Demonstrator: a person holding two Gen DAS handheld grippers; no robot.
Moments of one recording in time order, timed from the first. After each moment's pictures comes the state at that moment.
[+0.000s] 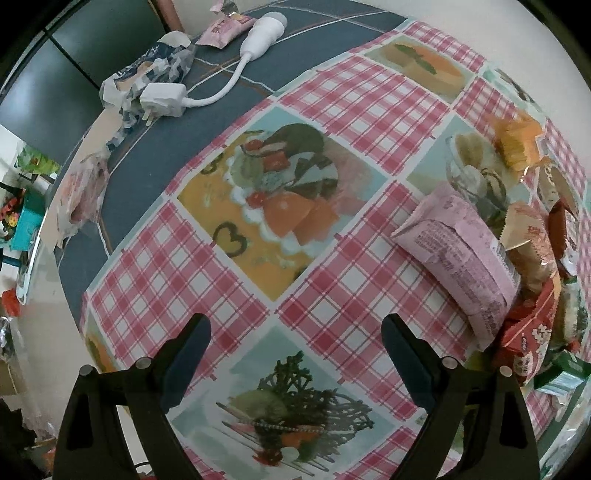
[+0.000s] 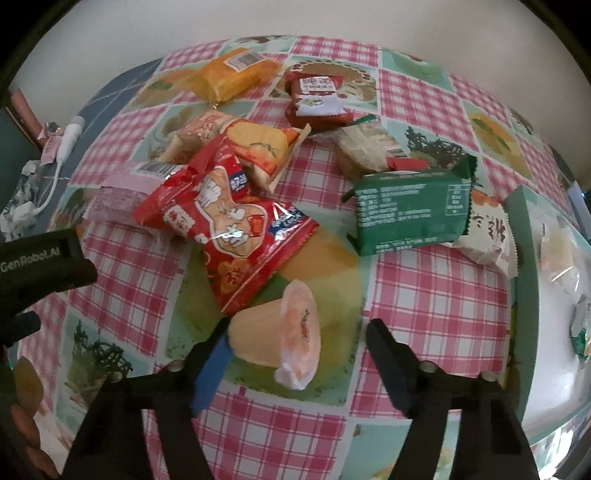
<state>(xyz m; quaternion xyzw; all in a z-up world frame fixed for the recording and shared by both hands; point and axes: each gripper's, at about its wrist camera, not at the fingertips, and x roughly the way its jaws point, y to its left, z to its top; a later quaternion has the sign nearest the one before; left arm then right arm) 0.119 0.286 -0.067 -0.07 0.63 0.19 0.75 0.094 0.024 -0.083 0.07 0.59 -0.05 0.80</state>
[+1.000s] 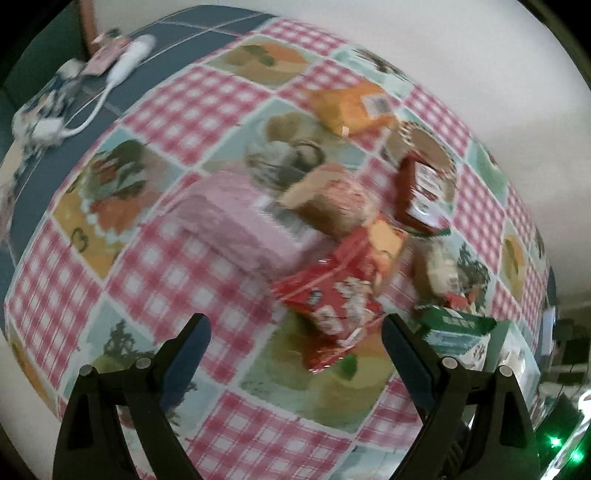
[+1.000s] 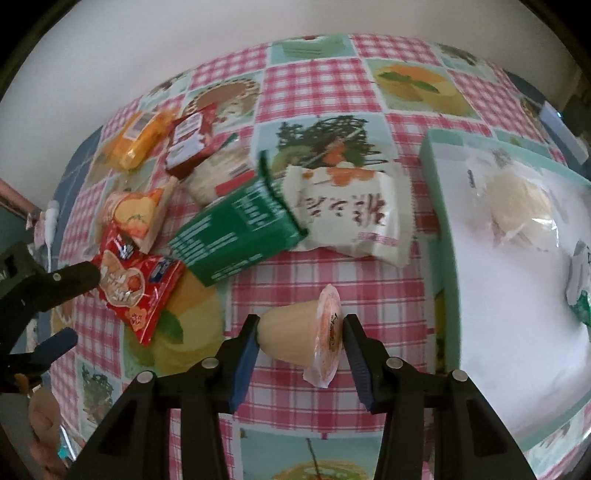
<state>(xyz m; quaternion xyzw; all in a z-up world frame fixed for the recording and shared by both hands) 0.133 0.104 -0.030 -0.12 0.62 0.01 0.77 0.074 -0.140 -0.082 0.20 0.59 -0.08 0.78</state>
